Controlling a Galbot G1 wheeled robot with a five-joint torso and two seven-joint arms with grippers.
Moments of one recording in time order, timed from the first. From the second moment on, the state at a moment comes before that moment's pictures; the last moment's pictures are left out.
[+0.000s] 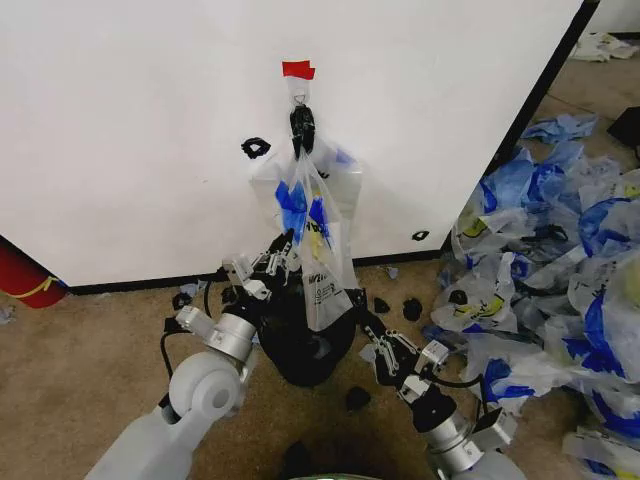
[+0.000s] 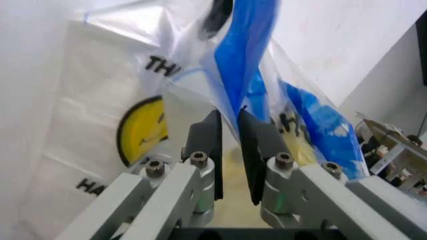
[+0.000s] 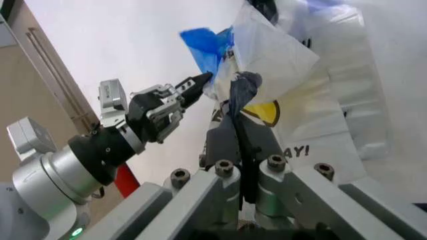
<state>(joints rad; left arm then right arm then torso) 1.13 -1.03 -0.15 -2.09 -0.94 -0.16 -0.09 -1.45 0.83 0.02 2.17 0.72 0.50 -0.03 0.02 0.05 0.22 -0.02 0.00</state>
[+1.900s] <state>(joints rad) 1.01 -1.02 -0.09 -2.05 -0.97 -0.15 -0.12 -1.45 0.83 0.01 2.21 0.72 0.48 -0.02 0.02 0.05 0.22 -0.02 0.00</state>
